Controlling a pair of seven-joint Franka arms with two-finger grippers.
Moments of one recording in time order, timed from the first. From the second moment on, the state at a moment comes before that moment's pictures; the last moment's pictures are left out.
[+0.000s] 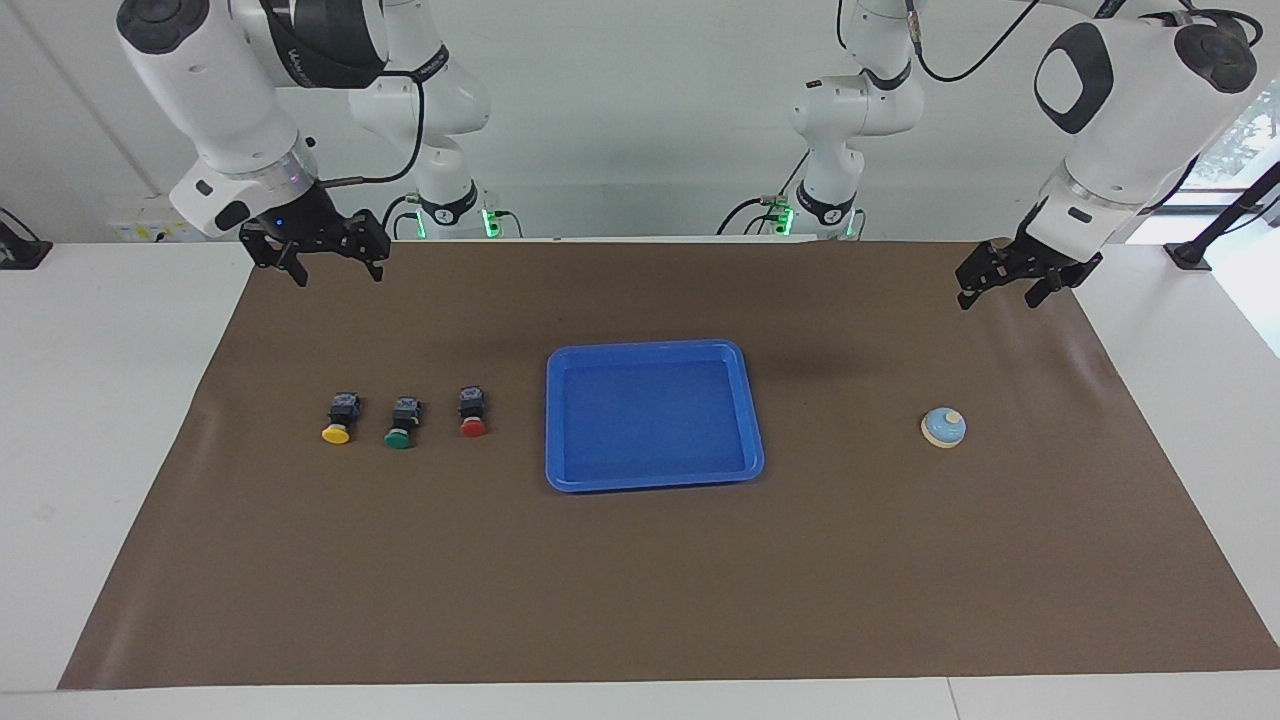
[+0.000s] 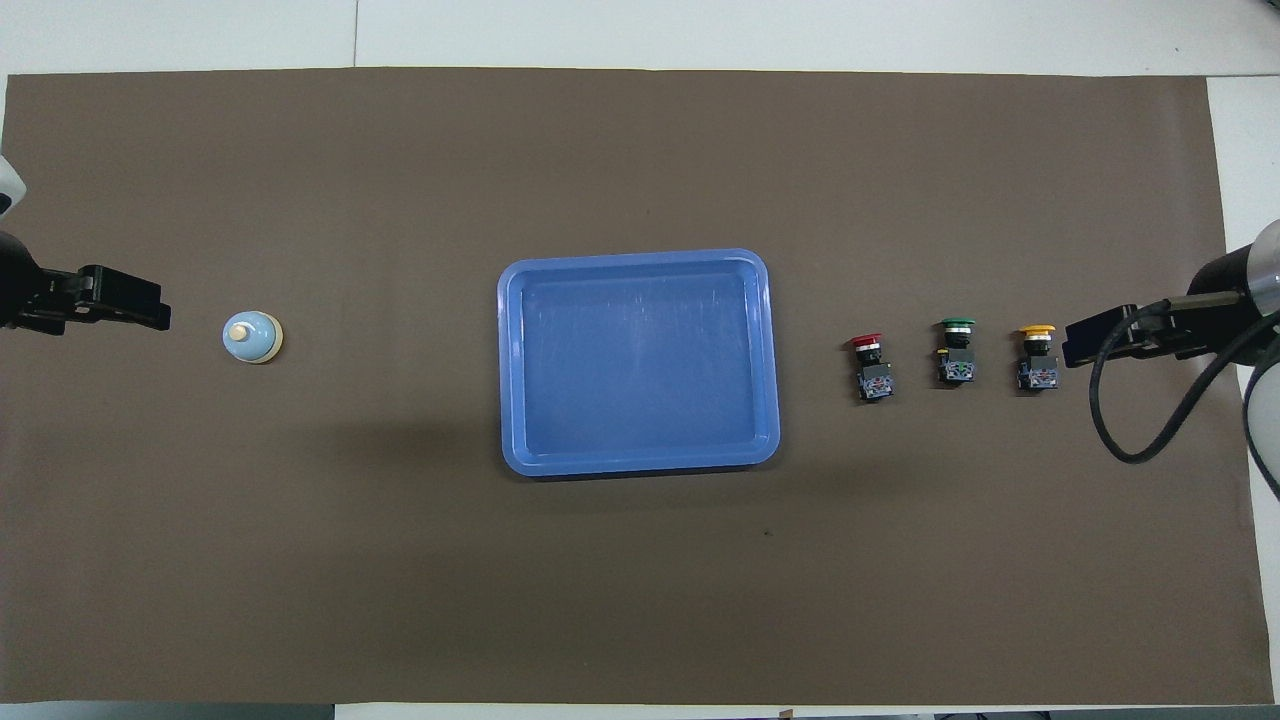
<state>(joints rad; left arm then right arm) -0.02 0.00 0.01 -1.69 -0.03 1.65 0.03 -0.02 -0.06 0.03 -1.73 0.01 1.57 -0.05</state>
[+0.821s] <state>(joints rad) -0.02 0.00 0.01 -1.69 -0.03 1.65 0.03 -0.21 0.10 0.02 -2.01 0.01 2.09 -0.19</state>
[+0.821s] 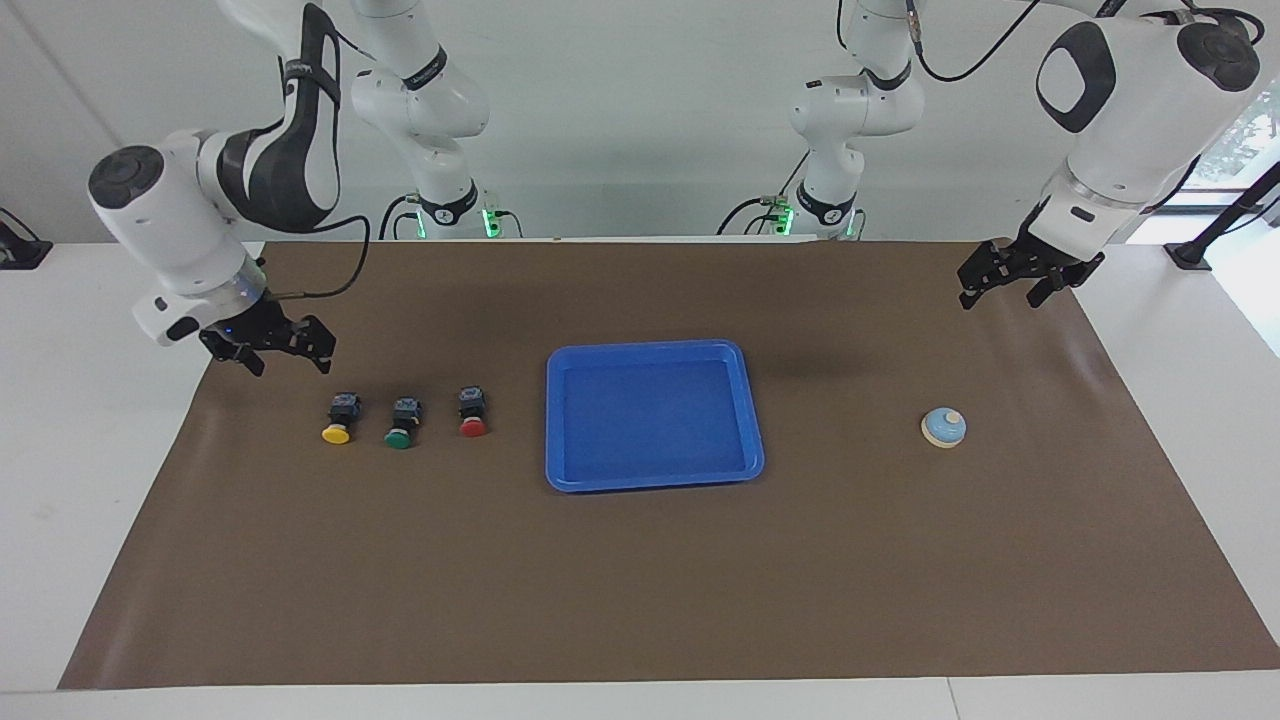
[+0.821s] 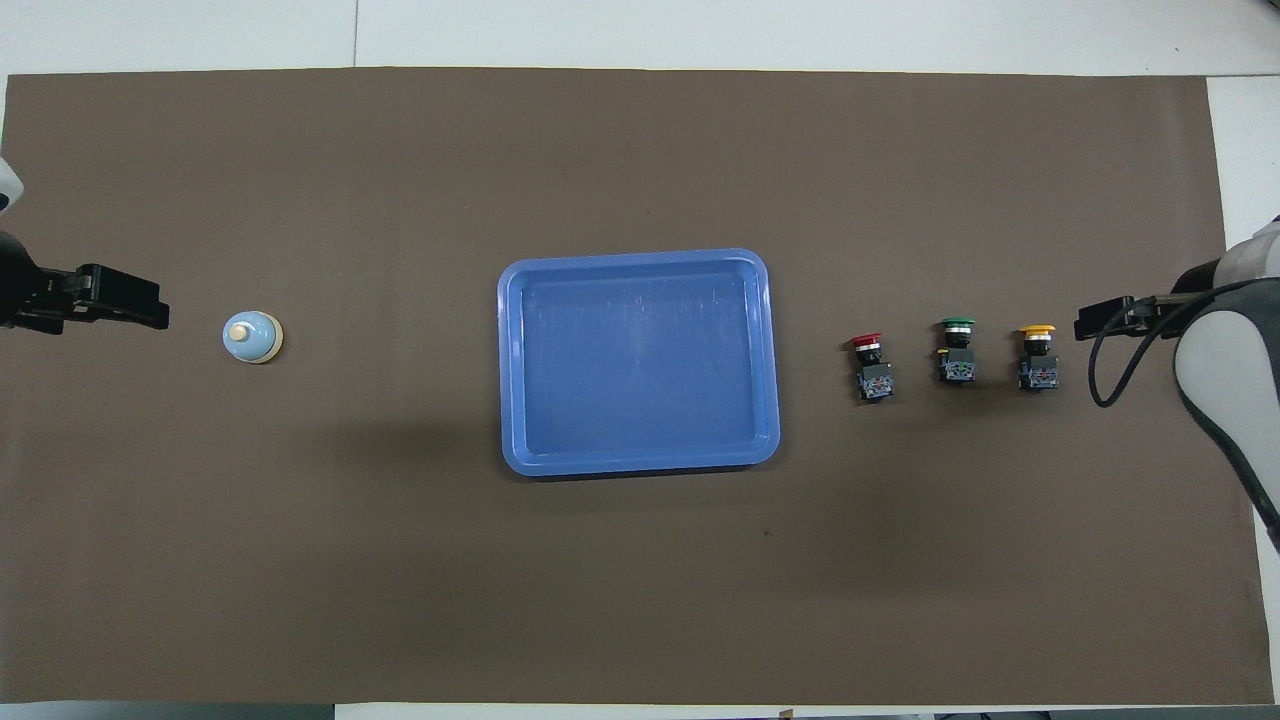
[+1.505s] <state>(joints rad) -0.02 0.00 0.02 -1.69 -0.03 1.65 0.03 -0.21 0.12 0.03 -2.22 0.01 2.32 -0.19</state>
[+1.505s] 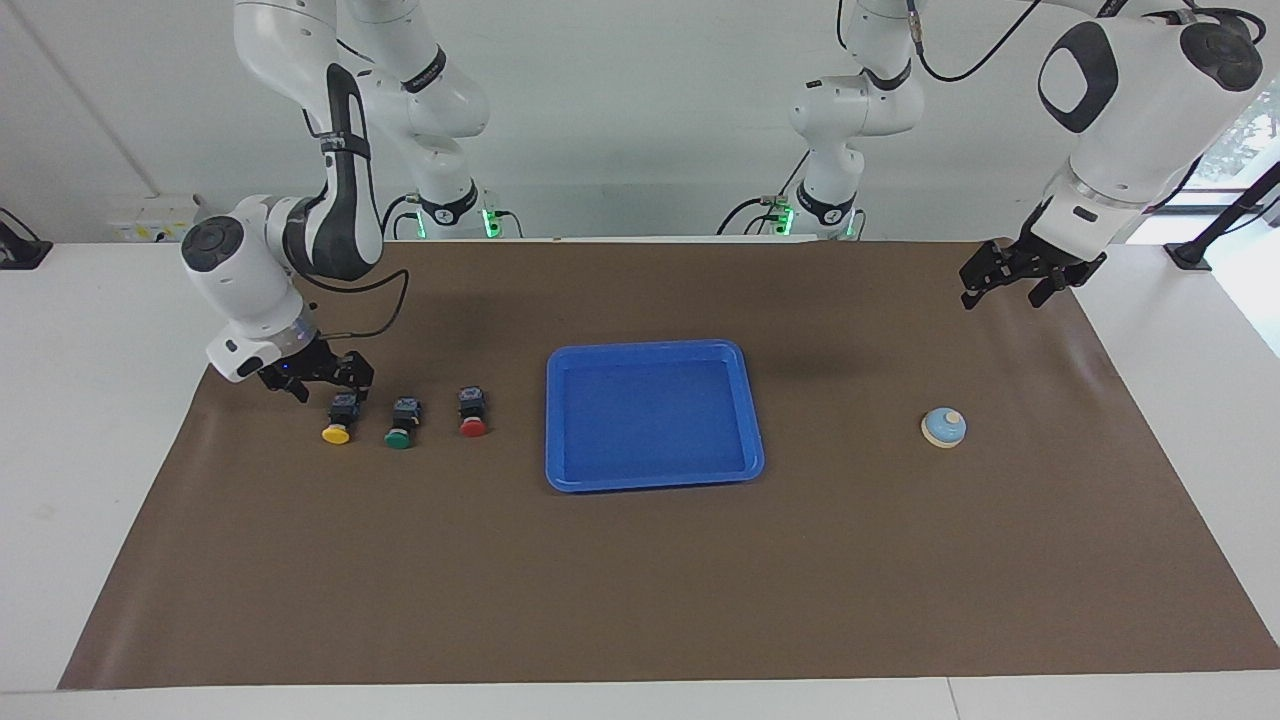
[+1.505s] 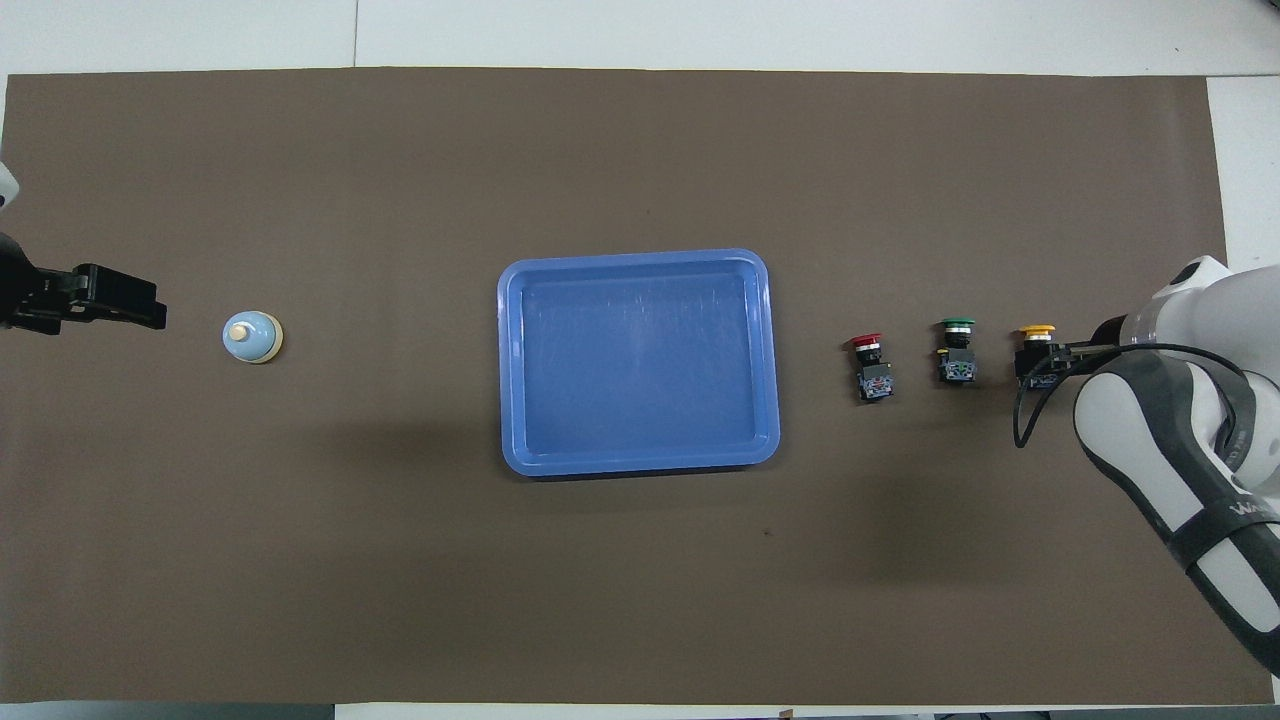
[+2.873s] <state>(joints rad) -0.02 0.00 0.02 -1.69 -0.03 1.65 0.03 0.08 0.16 0.05 -1.85 0.01 2.01 0.17</state>
